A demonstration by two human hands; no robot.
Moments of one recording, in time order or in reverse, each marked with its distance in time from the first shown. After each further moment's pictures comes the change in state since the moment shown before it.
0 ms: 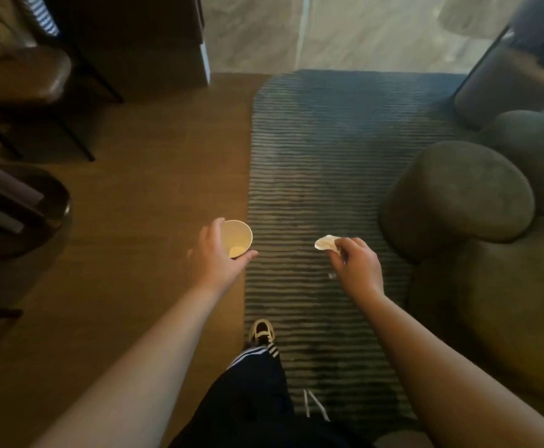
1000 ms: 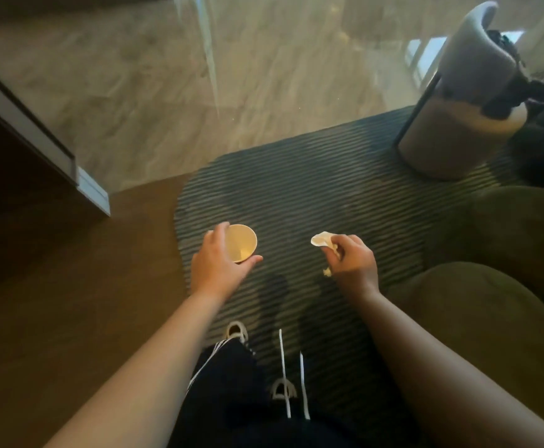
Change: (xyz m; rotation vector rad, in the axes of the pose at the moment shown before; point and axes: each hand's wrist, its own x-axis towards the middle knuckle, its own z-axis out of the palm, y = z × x) left_hand 0.785 0.320 0.220 0.003 -0.273 0.261; right_hand 0.783 -0.005 -0.177 0.141 0.279 0.254
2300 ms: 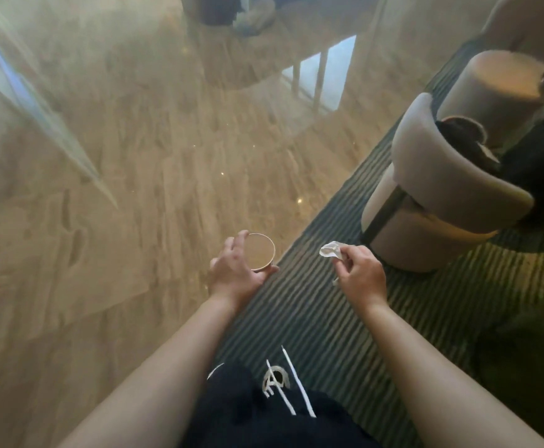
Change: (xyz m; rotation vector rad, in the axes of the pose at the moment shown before) left_hand 1.017 0.317 0.196 0.069 -0.331 0.453; right_hand 0.950 -0.061 -0.073 0.010 0.463 0.337
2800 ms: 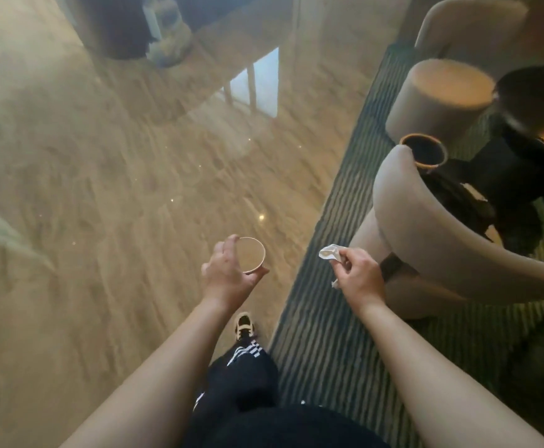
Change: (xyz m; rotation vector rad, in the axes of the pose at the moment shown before) left_hand 0.425 0.067 0.054 0.024 -0.148 0.199; right_hand 0.372 -0.007 0.049 -0.007 0.163 0.210
